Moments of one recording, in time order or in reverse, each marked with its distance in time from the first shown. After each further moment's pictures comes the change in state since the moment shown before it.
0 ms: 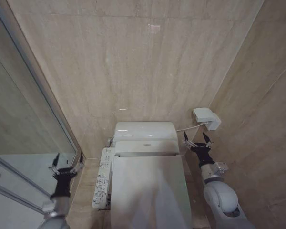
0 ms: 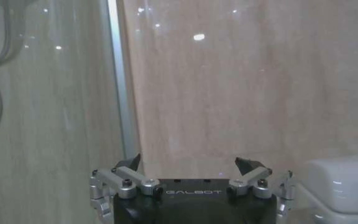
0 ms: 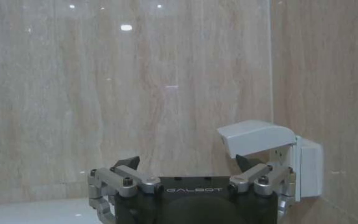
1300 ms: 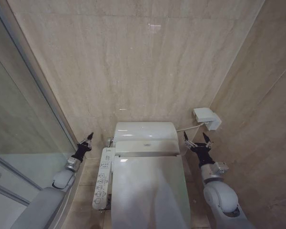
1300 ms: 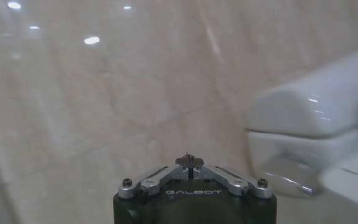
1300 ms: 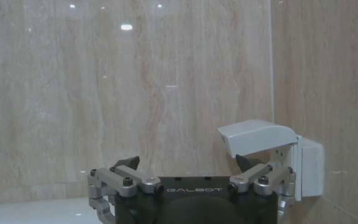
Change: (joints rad) left arm -0.663 0.226 0.478 0.735 -0.032 -0.222 0.258; right arm 0.000 0.000 0.000 0.000 0.000 0.000 0.000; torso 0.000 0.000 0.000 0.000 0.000
